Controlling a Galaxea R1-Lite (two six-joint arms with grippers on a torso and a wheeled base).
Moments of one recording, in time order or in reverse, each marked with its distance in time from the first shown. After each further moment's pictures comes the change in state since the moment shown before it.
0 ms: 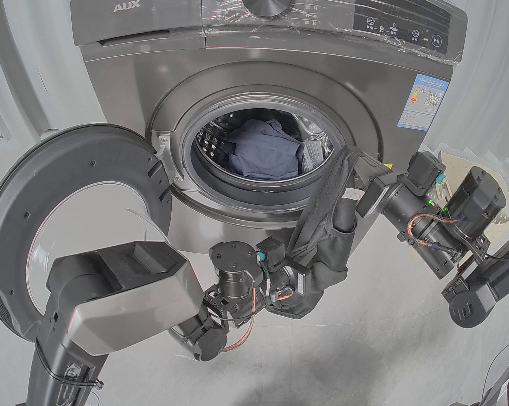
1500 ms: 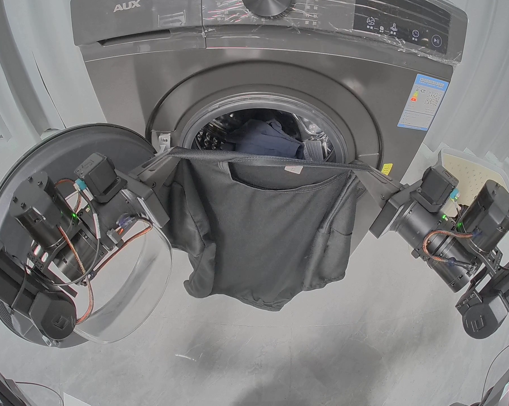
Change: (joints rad) left arm 0.333 -0.687 0.508 -0.127 -0.109 0.092; right arm -0.008 -0.061 0.119 -0.024 0.062 -0.016
